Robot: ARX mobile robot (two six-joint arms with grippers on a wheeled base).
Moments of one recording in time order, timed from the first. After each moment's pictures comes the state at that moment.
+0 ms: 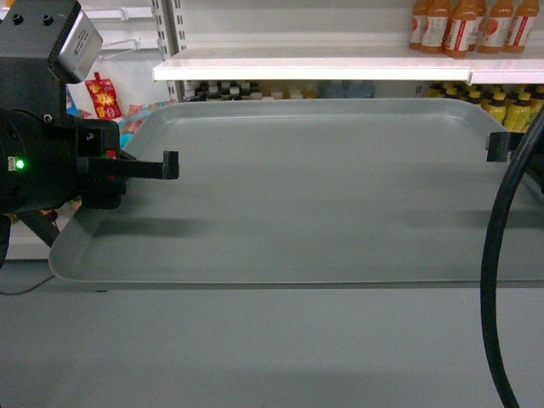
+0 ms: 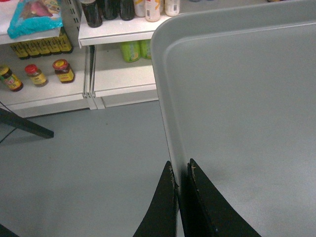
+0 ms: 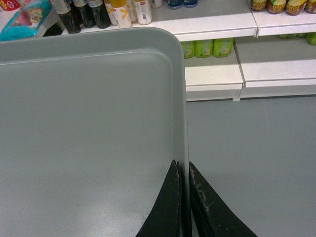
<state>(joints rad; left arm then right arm) -0.28 1.57 0.70 0.42 -0.12 -0.04 0.17 1.54 0.70 0.42 0.06 0.16</state>
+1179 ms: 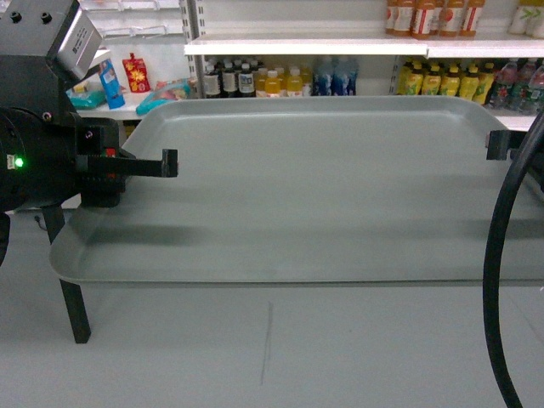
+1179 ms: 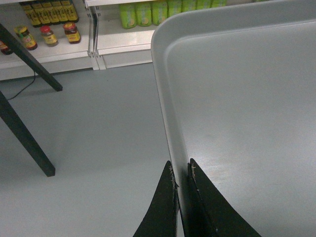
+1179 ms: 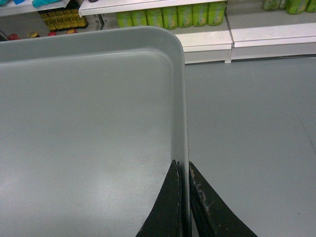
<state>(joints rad) -0.28 1.57 0.70 0.42 -0.12 -0.04 0.17 1.54 0.70 0.43 0.06 0.16</state>
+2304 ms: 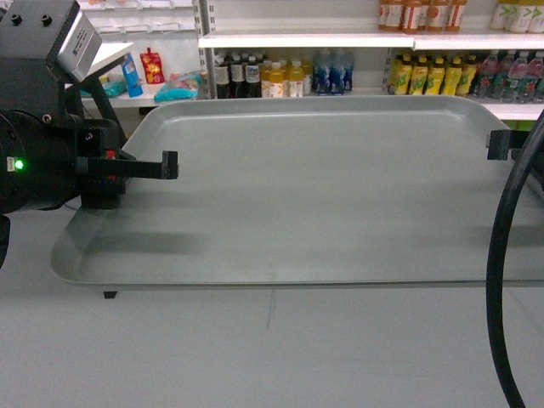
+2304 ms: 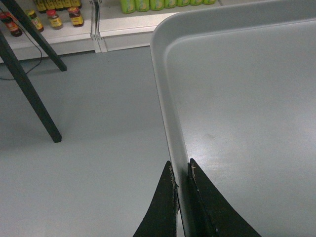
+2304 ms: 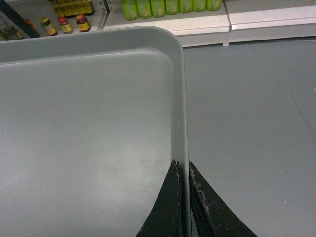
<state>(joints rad) -0.28 1.56 0.70 0.42 -0.12 -0.04 0.17 1.54 0.70 0.42 0.06 0.16</state>
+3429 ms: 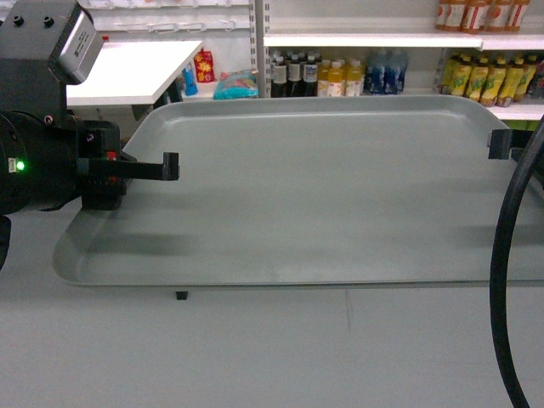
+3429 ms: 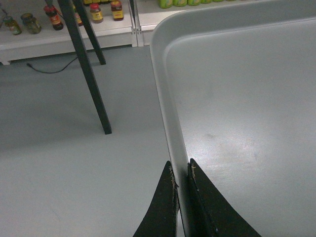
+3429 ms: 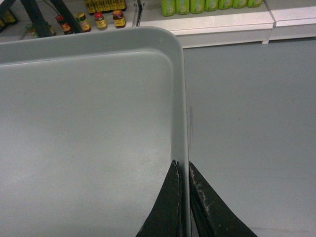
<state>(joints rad) -0.28 1.56 0.70 0.42 -0.12 -0.04 0.16 1.54 0.70 0.42 0.05 0.16</state>
